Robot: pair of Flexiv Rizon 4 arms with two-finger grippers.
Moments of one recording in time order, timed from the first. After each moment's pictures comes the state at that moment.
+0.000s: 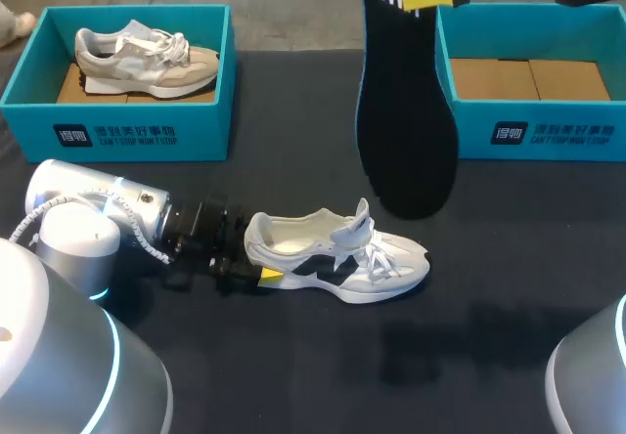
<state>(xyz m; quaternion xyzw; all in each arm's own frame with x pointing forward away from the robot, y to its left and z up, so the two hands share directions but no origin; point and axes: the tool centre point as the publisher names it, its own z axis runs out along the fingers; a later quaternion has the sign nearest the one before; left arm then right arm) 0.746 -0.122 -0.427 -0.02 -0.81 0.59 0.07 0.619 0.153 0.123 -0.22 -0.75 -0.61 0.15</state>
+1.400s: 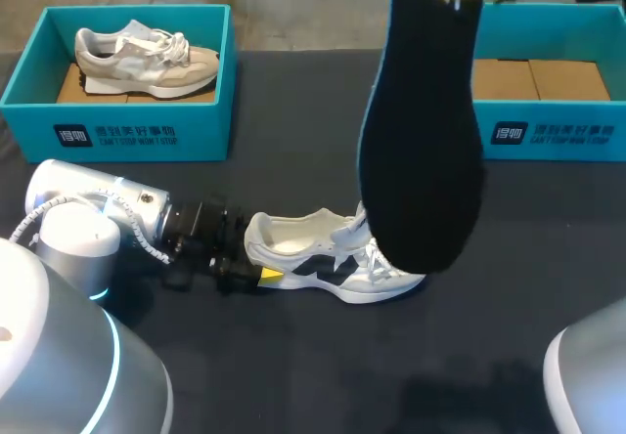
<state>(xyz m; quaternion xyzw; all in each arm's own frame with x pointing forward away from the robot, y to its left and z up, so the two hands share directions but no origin) 0.746 -0.122 -0.427 -0.02 -0.81 0.59 0.07 0.538 0.152 0.175 -0.27 -0.69 -0.64 0.20</state>
